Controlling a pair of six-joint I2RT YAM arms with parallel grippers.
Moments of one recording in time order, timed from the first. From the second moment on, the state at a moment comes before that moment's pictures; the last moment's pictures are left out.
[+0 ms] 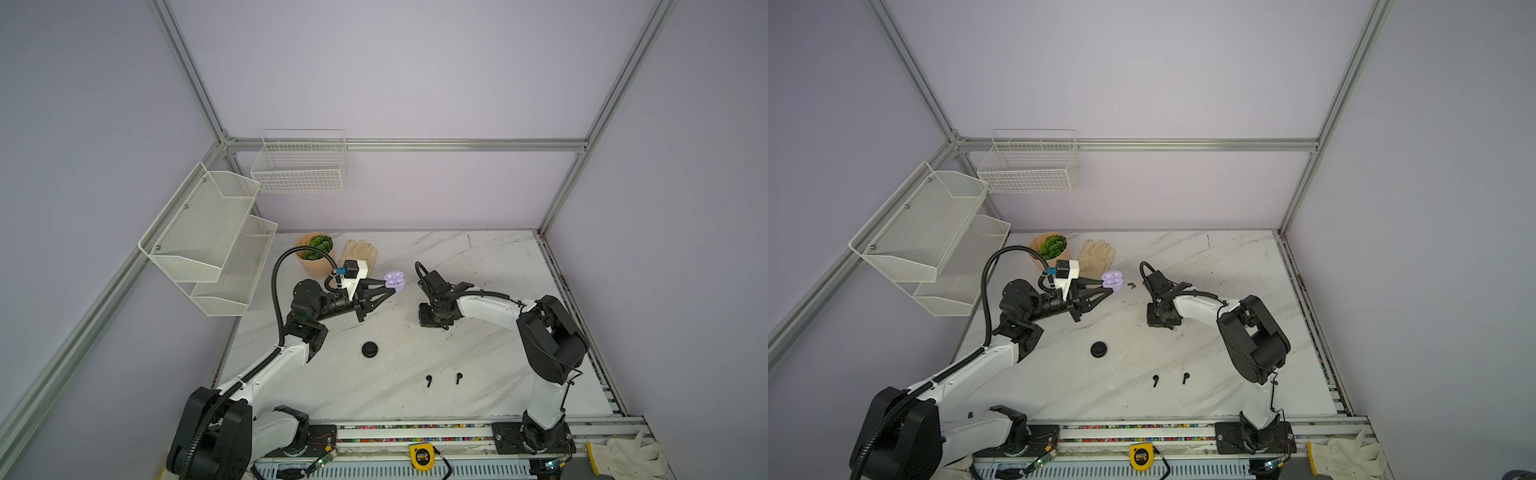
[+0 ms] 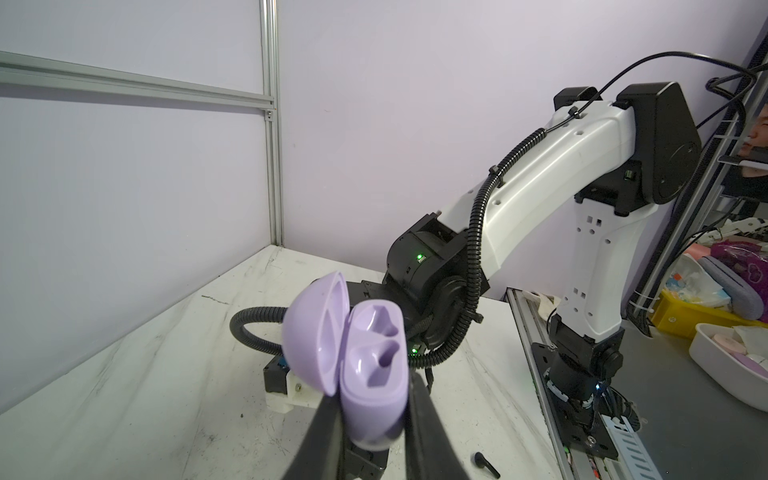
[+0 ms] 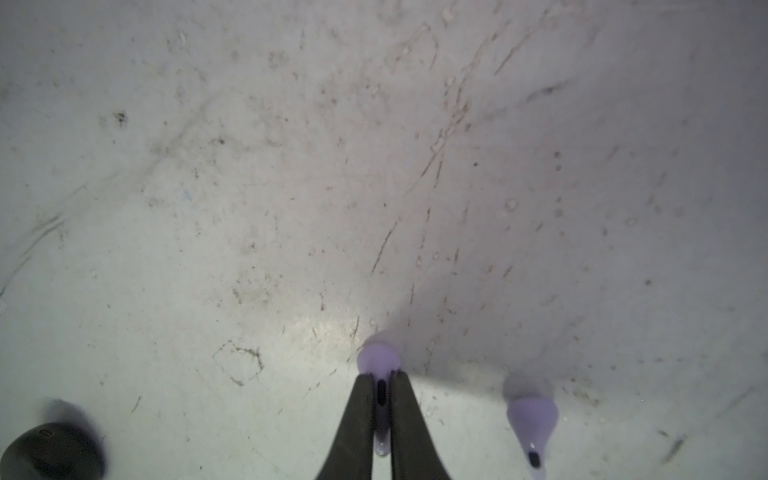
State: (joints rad) left arm -0.32 1.19 0.64 0.72 0.93 -0.23; right arm 0.67 1.86 1.21 -0.56 -0.02 0.64
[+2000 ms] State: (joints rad) left arm -0.38 1.49 0.64 1.20 0.80 -0.51; right arm 0.71 1.20 1.00 0.28 -0.06 0.45
